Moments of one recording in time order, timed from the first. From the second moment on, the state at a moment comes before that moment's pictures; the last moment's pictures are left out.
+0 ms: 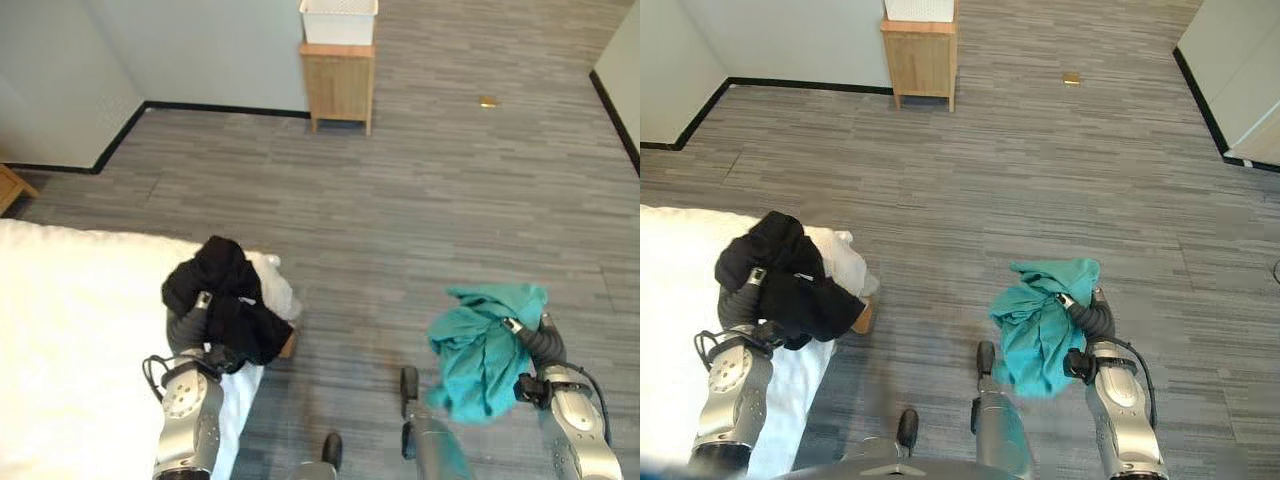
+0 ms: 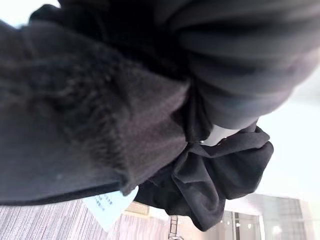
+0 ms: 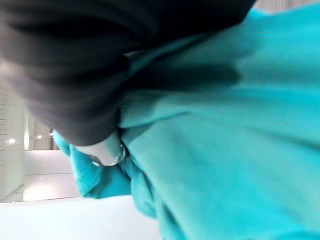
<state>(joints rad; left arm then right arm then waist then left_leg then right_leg) 0.15 0.28 0.16 0.12 -0.43 -0.18 0.22 0.20 -0.32 -0.05 0.02 0.33 -0.11 -0.03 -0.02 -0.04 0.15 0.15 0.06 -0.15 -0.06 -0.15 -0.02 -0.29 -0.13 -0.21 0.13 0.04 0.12</state>
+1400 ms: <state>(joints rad) 0.16 0.23 0.13 0.09 -0.42 -0.16 0.16 0.18 -0.32 -0.04 0.08 0.31 -0.09 0.01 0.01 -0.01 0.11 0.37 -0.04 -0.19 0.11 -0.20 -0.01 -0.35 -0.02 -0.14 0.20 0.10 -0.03</state>
